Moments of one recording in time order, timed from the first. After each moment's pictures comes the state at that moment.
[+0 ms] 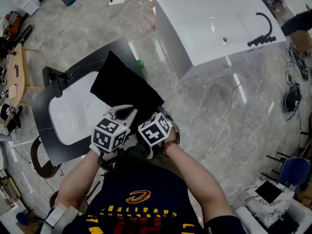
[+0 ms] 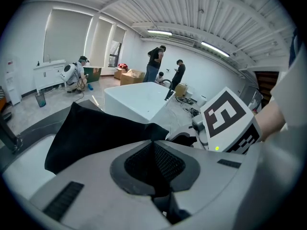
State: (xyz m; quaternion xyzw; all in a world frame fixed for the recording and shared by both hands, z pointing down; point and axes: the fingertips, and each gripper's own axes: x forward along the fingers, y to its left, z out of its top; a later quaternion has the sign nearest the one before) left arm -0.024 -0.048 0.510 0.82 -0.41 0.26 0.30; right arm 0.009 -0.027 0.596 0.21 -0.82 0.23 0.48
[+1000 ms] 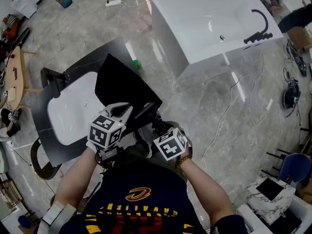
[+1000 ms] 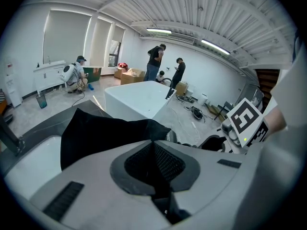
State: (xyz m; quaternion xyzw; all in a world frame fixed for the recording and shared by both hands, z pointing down) left arm -0.029 -0.049 0.512 0.82 -0.41 0.27 0.30; right arm 0.088 0.032 0.591 0.22 -0.80 0.29 0.48
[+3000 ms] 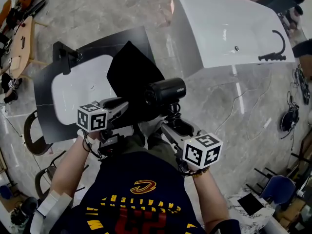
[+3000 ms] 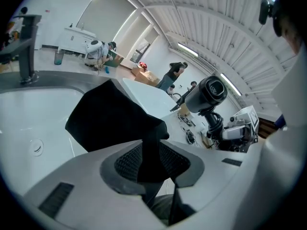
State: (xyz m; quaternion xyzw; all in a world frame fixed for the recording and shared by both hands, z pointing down) left arm -0.091 -0.011 0.531 0.77 -0.43 0.12 0.46; right arm 0.084 -0.008 0.461 0.23 -0.85 0.42 0.24
